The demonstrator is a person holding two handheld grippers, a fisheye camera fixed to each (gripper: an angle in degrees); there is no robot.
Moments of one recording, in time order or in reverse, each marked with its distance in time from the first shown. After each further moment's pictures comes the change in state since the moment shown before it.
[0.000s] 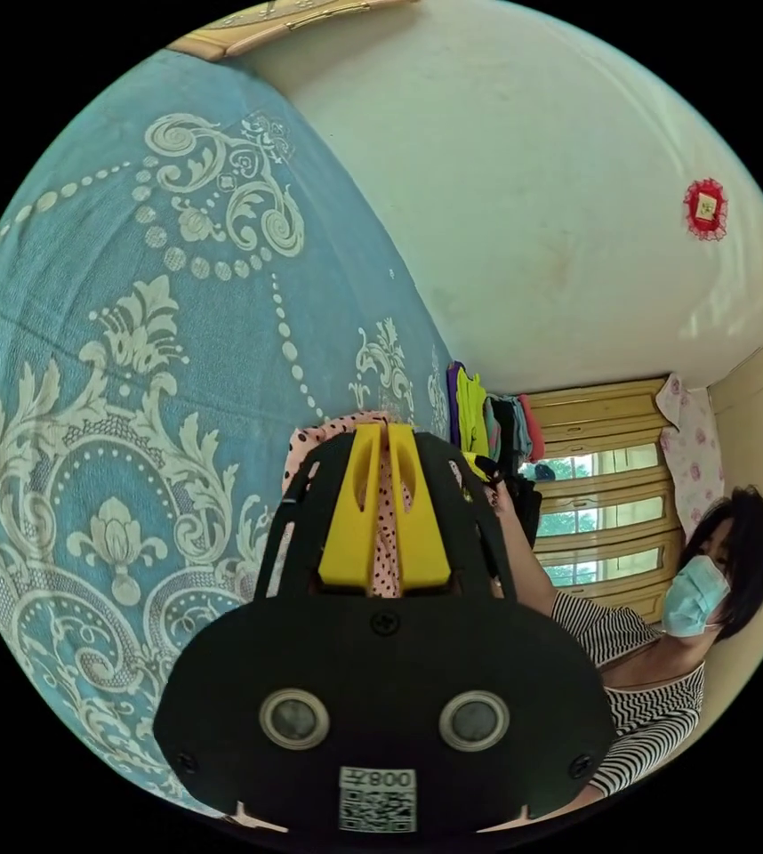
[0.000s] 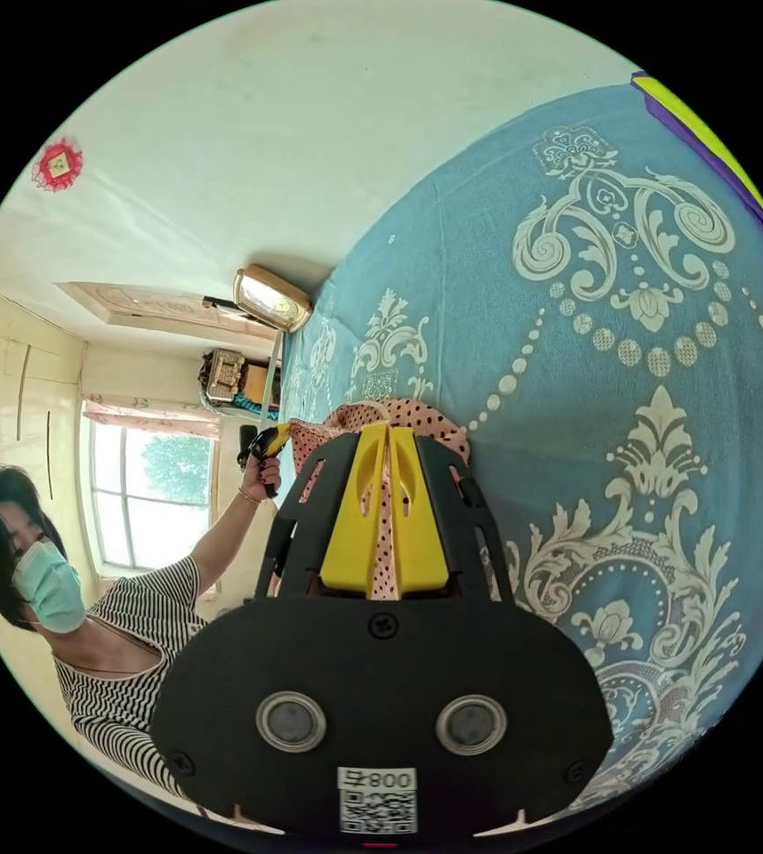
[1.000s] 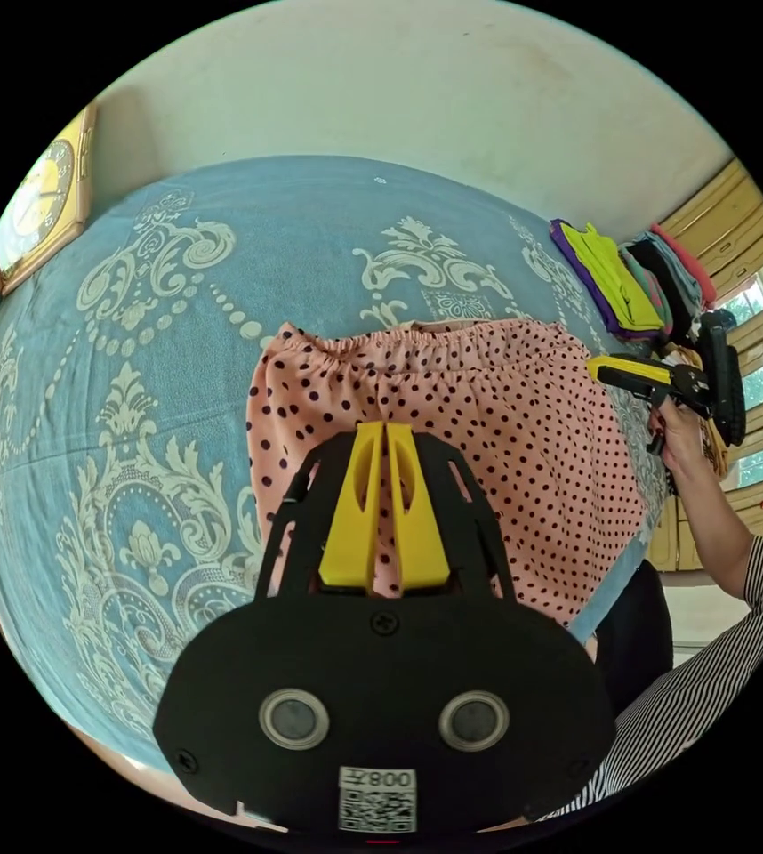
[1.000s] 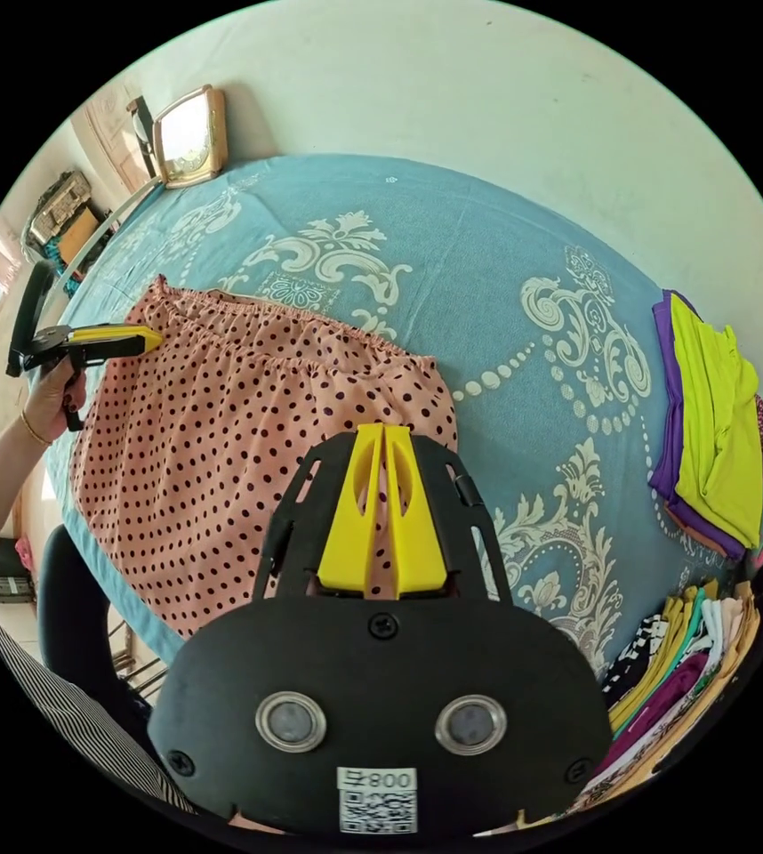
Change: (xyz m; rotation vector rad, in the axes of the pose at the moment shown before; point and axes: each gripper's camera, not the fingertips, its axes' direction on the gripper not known) left arm 0.182 -0.033 0.199 -0.162 -0.695 0.425; right arm -0.175 -0.030 0.242 -0.055 0.891 -0.366
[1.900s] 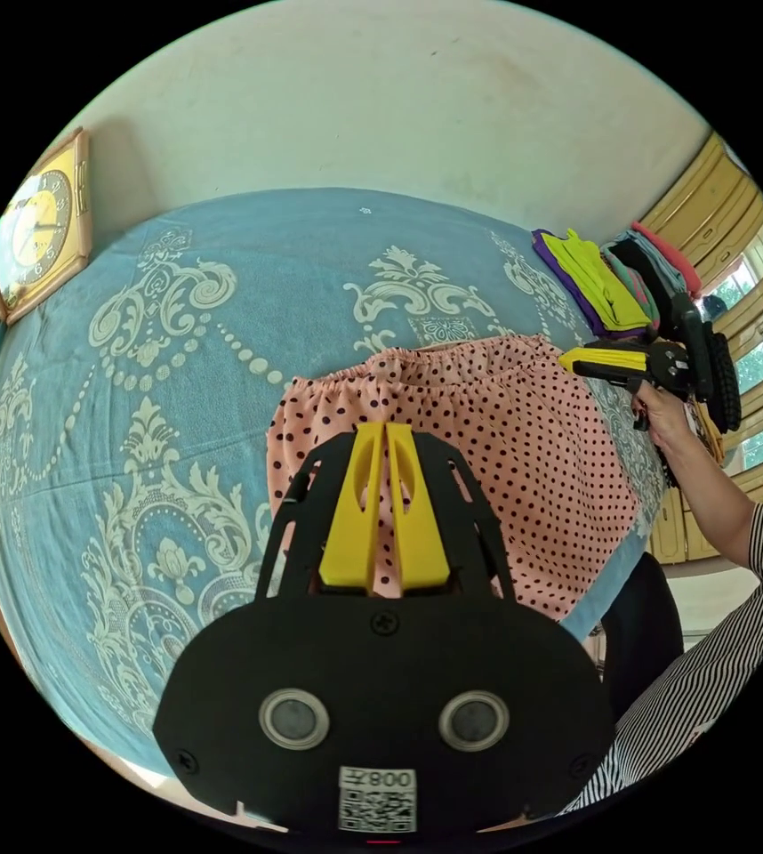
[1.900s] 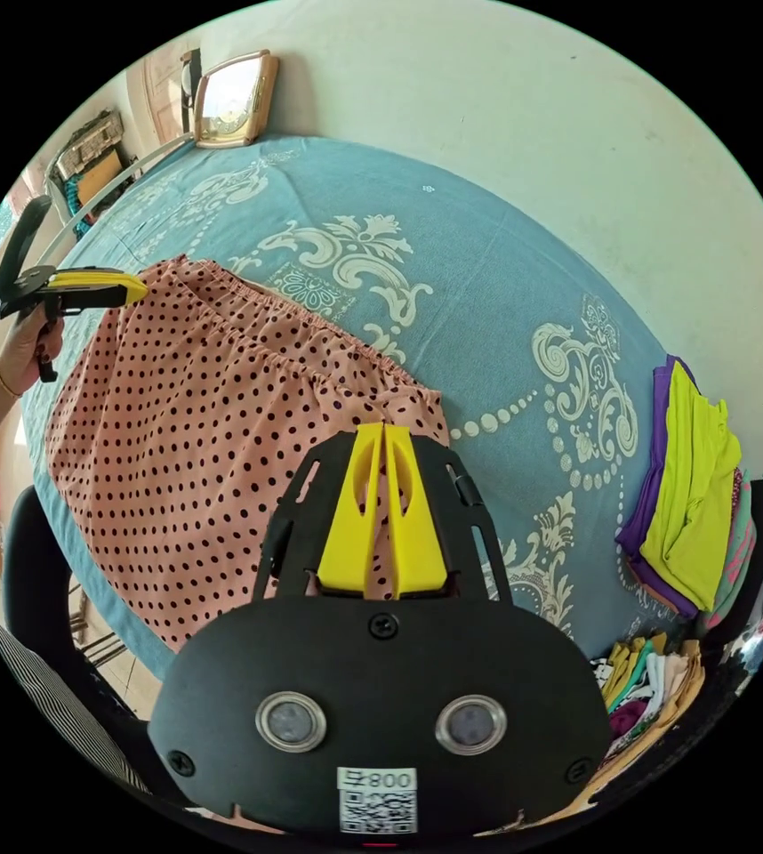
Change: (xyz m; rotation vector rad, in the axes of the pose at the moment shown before) left arm 0.028 -0.042 -0.032 0.056 -0.016 0.056; right arm -0.064 -0.060 -0.010 -0.013 0.091 -0.161
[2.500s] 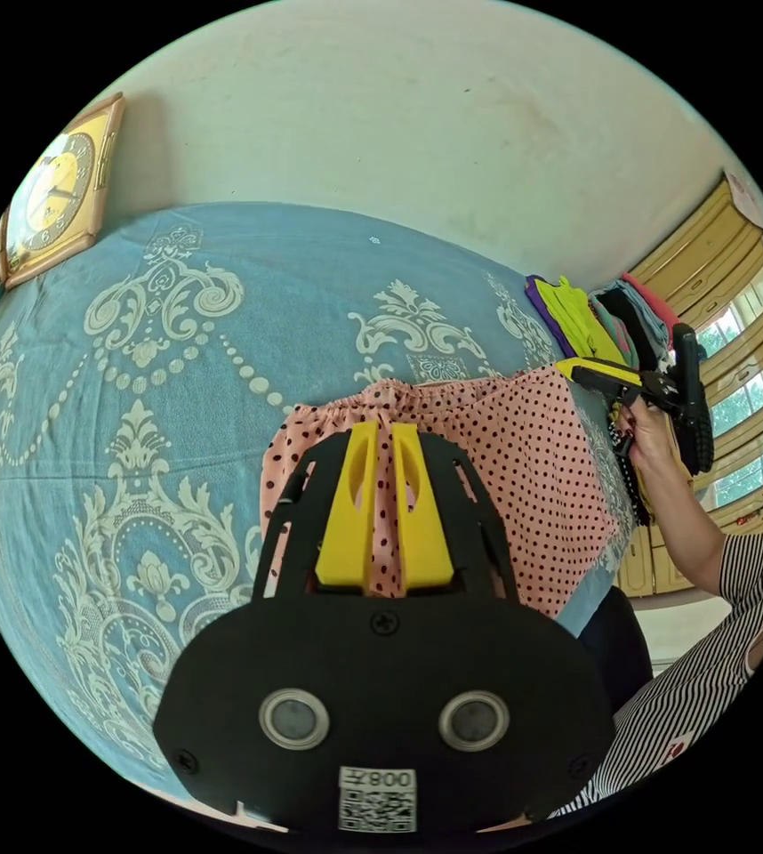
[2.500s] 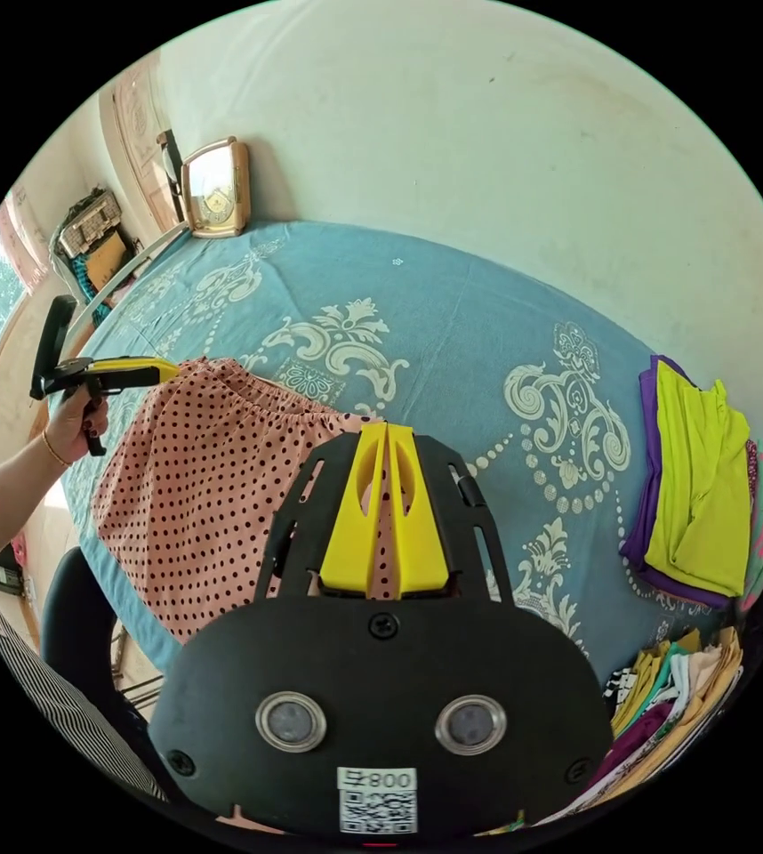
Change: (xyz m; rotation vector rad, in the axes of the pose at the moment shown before) left arm -0.030 0.000 -0.013 0.086 0.098 -0.091; right arm 0.045 -0.001 -0.059 0.176 -0.094 0.128
